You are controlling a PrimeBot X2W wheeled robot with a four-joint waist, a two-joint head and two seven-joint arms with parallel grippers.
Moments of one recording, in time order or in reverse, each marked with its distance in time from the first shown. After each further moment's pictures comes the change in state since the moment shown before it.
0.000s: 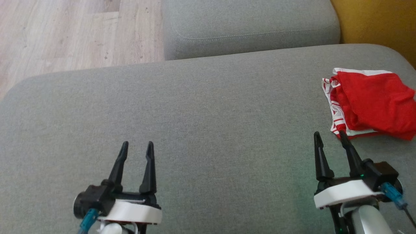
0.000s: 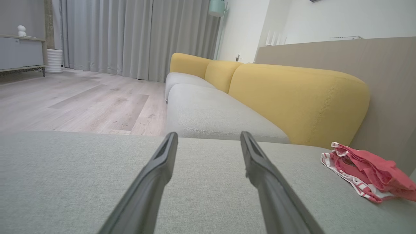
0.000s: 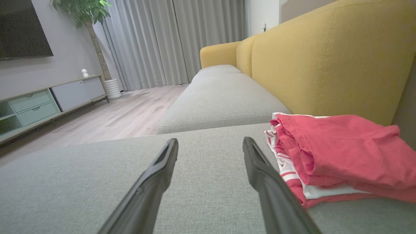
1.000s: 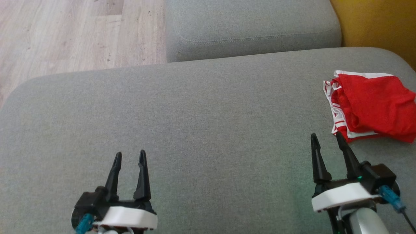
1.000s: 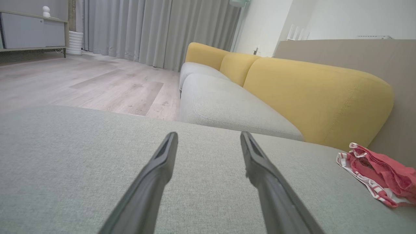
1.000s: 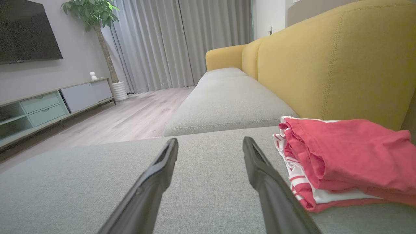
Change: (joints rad) left arm 0.020 0.000 0.021 0.050 -0.068 0.020 0.000; right arm 0.019 0.000 0.020 -0.028 0.009 0.000 0.000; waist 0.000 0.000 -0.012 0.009
